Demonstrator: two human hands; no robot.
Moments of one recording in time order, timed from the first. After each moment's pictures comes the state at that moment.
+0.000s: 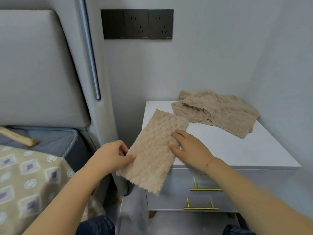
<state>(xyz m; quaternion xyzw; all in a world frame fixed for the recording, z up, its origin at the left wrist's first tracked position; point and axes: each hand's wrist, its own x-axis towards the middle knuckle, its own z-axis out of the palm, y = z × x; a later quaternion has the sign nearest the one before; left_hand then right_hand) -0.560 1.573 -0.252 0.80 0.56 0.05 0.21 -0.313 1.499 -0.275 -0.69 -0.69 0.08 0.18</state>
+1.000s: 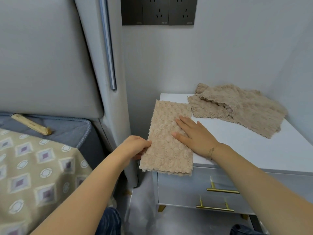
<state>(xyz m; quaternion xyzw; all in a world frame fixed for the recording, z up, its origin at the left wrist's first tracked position) -0.537 1.596 -0.272 0.56 0.59 0.15 0.56 -0.316 1.549 -0.287 -0.69 -0.71 0.12 0.10</state>
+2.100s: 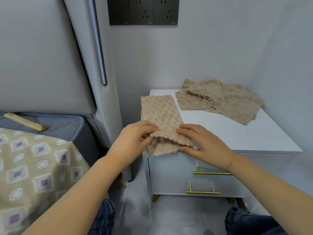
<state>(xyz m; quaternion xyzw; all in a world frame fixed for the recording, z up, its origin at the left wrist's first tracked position) -0.538 1.542 -0.256 0.89 0.31 0.28 0.18 -0.294 1.455 -0.285 -0.61 -0.77 0.03 0.19</state>
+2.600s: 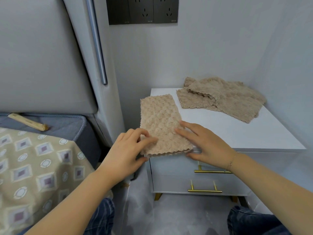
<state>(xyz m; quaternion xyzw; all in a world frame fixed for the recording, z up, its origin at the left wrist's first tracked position) -0.570 1.537 -0.290 0.94 0.27 0.20 -0.03 -0.279 1.462 -0.303 -0.56 -0.81 -0.02 0.15</state>
